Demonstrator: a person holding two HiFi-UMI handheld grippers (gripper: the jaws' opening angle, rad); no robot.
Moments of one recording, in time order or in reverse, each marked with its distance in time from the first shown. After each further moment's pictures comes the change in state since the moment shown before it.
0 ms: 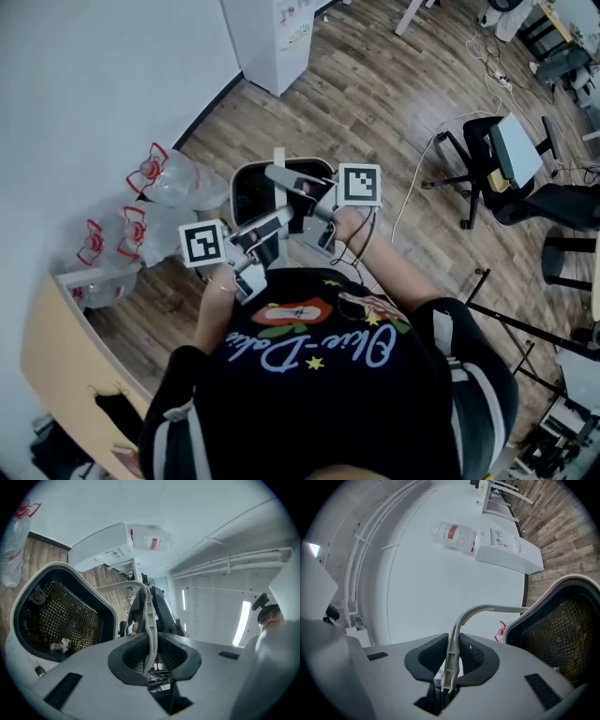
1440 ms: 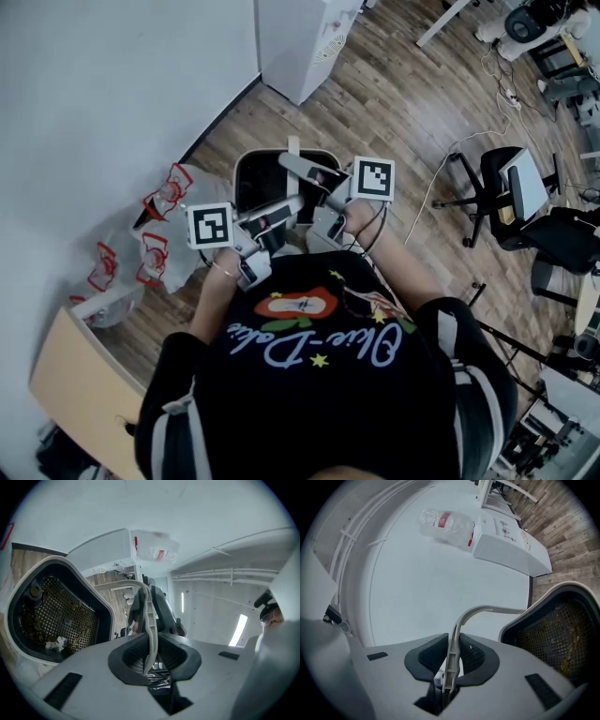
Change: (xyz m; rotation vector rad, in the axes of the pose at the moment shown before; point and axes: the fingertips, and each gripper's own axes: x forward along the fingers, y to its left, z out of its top) left arm -0.028 0.020 0.118 0.003 0.031 -0.009; right arm 0.107 -0.007 0.060 -0.028 -0.011 -0.032
